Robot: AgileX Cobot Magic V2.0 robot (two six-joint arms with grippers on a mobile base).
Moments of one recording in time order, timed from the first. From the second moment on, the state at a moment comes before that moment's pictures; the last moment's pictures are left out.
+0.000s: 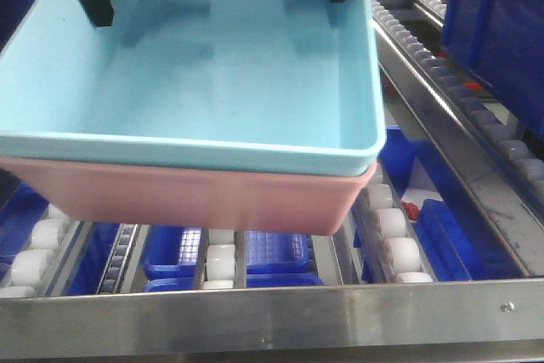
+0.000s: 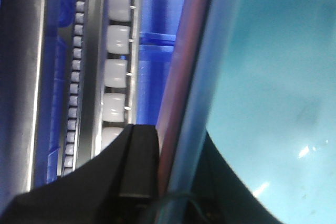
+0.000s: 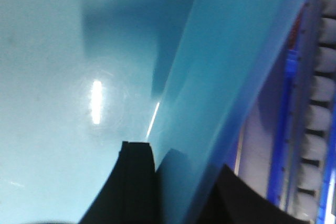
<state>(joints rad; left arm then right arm) -0.49 1.60 -1.40 0.20 0.80 -0.63 0.63 1.83 -1.79 -0.29 1.03 0.45</state>
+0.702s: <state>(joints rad) -0.45 1.76 -1.40 0.21 0.77 -0.62 0.62 2.01 -1.80 -0.28 0.94 0.44</state>
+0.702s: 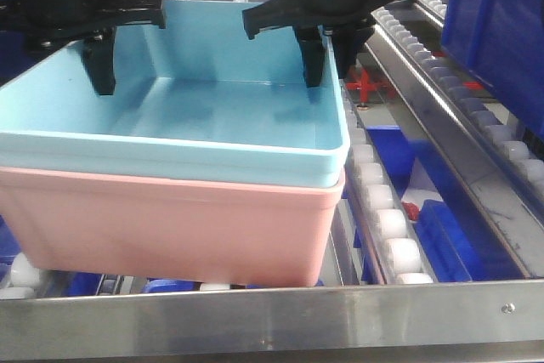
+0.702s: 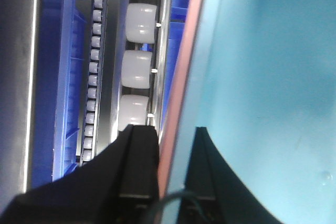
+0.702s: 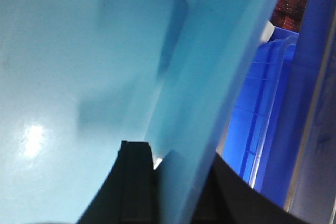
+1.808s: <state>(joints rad) -0.46 1.74 -1.58 0.20 0.96 -0.51 0.64 1.93 -1.80 -0.23 1.03 0.40</state>
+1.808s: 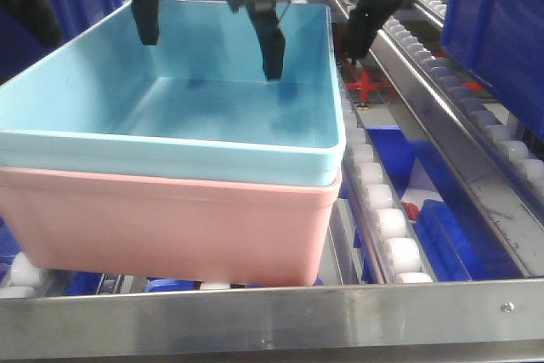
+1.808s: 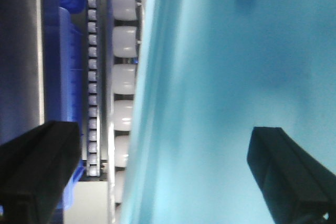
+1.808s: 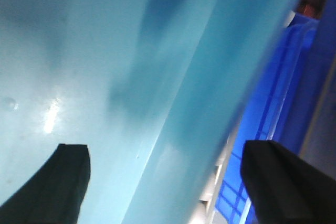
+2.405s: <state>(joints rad) -0.46 1.62 -1.58 0.20 1.11 -0.45 0.64 1.79 -1.80 -0.26 1.12 0.40</state>
